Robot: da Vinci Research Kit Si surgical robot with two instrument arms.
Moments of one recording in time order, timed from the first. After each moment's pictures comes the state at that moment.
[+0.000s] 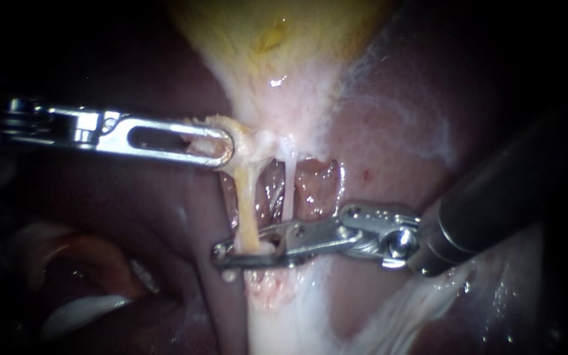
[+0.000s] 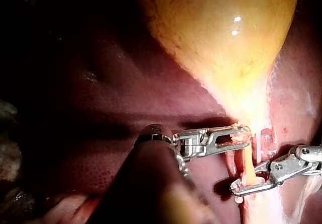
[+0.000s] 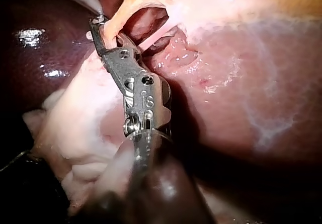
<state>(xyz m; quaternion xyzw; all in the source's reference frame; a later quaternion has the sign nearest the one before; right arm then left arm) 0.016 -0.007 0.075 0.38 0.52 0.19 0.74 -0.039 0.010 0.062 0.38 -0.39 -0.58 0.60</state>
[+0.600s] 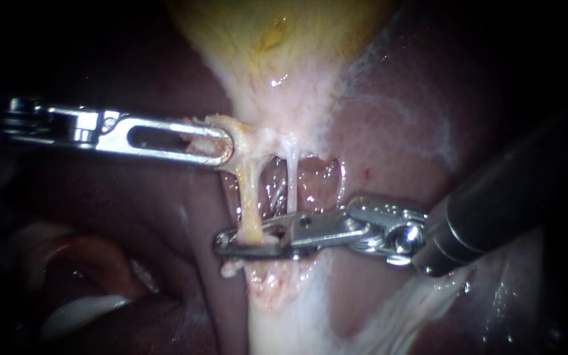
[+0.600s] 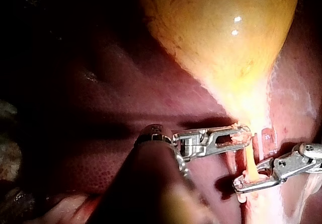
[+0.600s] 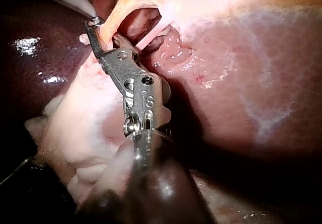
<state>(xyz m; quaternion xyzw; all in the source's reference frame) 0.015 -0.007 0.075 0.40 0.51 0.21 0.73 -0.038 0.010 0.062 0.38 -0.39 -0.58 0.60</state>
